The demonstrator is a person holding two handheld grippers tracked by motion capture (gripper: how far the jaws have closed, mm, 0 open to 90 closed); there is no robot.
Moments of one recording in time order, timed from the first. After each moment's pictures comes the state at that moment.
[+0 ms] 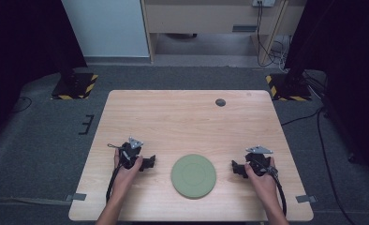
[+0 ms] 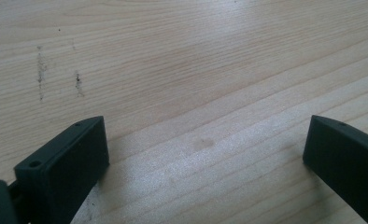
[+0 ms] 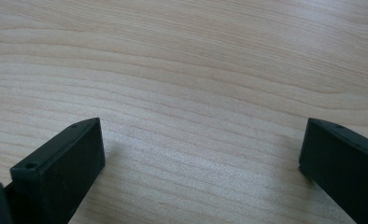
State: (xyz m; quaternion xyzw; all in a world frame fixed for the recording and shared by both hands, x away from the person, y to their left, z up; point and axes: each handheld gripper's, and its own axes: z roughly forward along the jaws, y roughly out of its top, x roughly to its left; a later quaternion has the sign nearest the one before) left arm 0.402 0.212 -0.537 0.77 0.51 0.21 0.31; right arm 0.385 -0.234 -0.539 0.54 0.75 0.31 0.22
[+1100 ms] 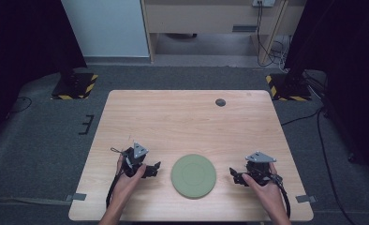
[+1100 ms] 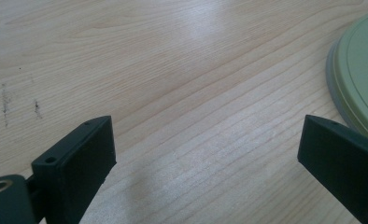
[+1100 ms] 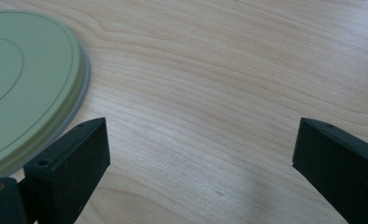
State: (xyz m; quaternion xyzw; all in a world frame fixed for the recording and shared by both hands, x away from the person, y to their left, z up) left arm 0.370 0.195 -0.518 0.80 0.44 0.21 0.35; right arm 0.348 -0.227 -0.518 0.47 0.78 0.36 0.21
